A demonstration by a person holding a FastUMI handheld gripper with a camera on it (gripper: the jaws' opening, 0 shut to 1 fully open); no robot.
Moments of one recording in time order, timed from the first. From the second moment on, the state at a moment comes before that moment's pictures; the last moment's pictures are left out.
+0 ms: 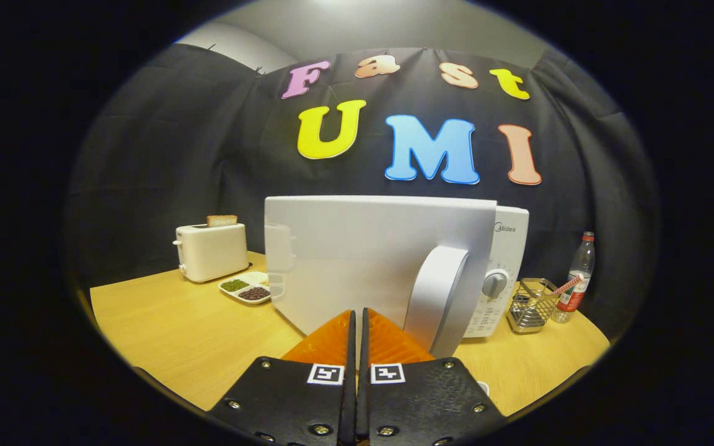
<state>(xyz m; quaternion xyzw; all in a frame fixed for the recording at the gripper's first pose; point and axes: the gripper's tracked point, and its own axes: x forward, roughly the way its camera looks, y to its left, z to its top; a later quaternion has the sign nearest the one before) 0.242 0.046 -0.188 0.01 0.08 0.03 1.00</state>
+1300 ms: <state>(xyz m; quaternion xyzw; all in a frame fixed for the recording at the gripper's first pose) 0.287 -0.003 -0.167 -0.02 0.09 -0.04 1.00</state>
